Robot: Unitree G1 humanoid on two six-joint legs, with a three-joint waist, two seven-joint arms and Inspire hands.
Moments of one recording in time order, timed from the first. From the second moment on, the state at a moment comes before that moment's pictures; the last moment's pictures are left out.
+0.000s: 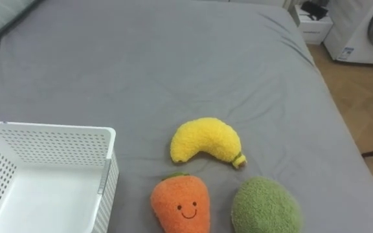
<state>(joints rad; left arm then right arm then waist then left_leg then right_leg) 0.21 0.16 0.24 1.14 -0.10 0.04 0.26 0.18 -0.20 -0.28 1.29 0.55 0.05 -0.09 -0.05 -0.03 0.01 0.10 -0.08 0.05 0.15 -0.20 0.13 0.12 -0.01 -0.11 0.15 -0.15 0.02</state>
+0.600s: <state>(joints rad) 0.24 0.22 0.23 1.13 -0.01 0.05 0.26 0.12 -0.31 -0.34 0.76 0.37 0.05 -0.35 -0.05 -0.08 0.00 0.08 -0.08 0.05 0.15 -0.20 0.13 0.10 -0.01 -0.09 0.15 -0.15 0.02</state>
